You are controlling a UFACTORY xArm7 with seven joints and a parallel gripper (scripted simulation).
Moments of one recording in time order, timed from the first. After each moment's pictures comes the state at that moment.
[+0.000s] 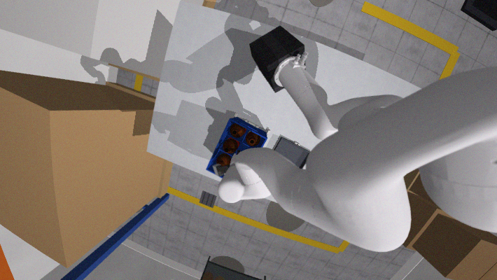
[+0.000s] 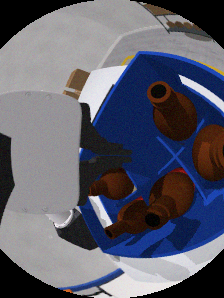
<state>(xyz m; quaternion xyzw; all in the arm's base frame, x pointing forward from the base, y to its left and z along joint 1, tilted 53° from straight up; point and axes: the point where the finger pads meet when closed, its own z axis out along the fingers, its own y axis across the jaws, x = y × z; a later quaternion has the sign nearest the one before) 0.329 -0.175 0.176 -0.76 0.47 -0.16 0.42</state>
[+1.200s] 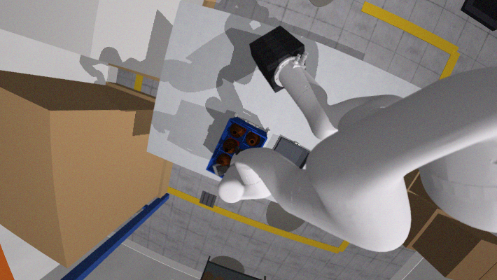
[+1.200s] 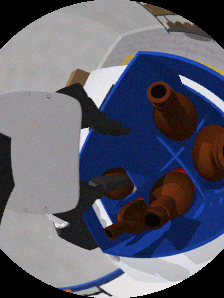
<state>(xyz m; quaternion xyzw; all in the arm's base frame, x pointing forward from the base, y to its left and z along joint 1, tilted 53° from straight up) 0.329 -0.175 0.176 -0.76 0.47 -0.16 0.42</state>
